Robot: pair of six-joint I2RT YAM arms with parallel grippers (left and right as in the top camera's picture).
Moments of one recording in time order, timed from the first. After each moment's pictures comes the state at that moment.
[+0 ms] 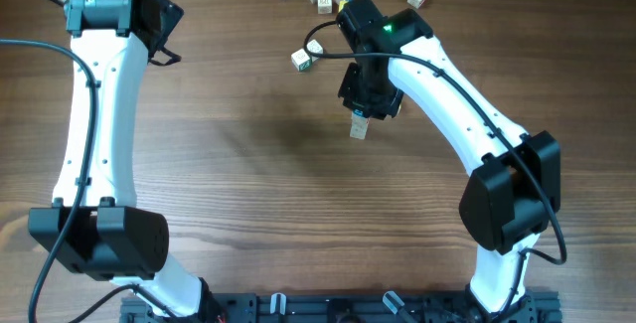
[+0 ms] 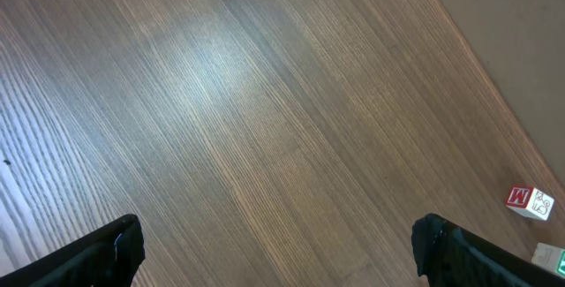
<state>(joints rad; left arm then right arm) -0.01 1.81 1.91 -1.23 -0.42 -0.96 0.50 2.03 1.81 -1.27 -0.06 0.82</state>
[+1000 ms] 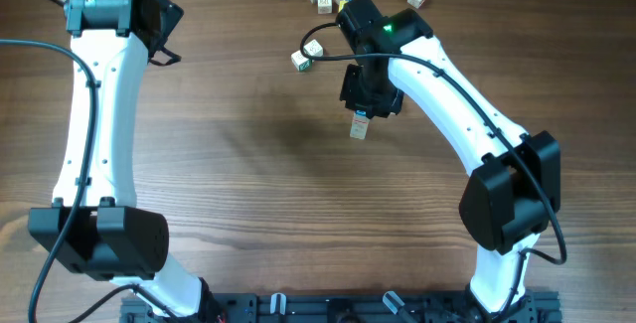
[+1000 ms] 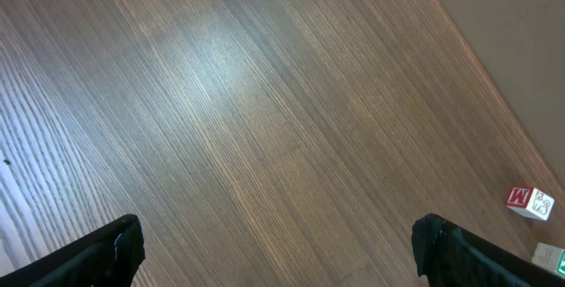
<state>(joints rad) -0.01 1.81 1.91 -1.23 -0.42 -0.96 0.50 2.03 1.81 -1.27 -0.04 0.73</state>
